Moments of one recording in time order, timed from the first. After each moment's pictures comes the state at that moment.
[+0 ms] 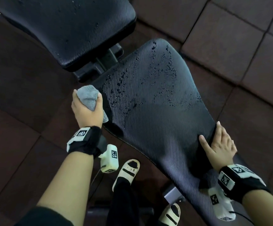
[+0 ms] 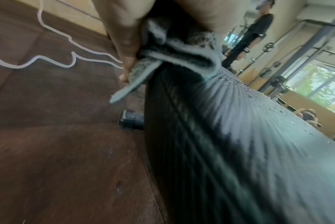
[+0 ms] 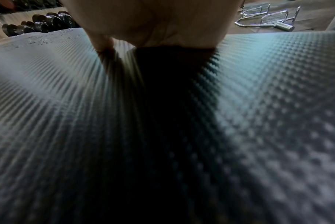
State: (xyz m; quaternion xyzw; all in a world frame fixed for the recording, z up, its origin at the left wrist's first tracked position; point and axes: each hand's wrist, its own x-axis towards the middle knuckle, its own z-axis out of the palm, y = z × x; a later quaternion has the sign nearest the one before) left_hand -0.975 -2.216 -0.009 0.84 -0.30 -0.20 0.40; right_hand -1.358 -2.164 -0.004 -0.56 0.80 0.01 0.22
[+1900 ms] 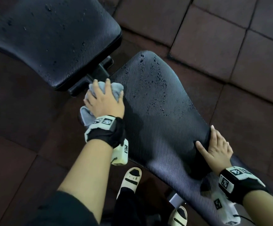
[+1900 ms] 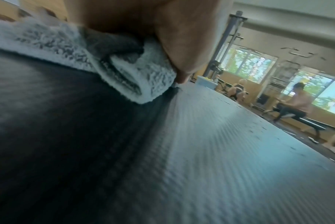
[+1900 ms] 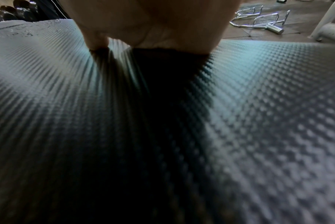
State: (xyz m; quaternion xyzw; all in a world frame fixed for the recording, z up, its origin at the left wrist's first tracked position) left_hand -1.028 -2.298 0.023 0.84 -0.51 -0.16 0.04; right_hand -1.364 -2.164 -0.009 -0.56 0.79 0.02 0.24
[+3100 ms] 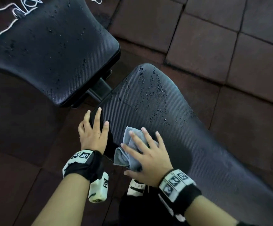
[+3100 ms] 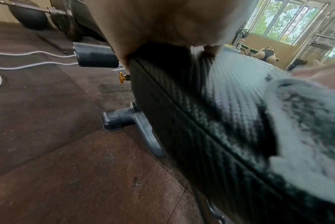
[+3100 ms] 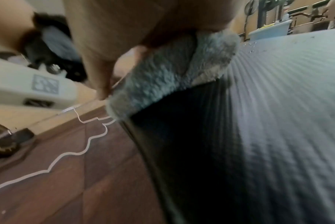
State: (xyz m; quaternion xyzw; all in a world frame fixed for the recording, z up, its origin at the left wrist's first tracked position) left_hand -0.961 -2.244 0.003 0.78 -0.55 -0.26 0.12; right_hand -1.167 -2.192 0.043 -0.86 0.48 0.02 0.16
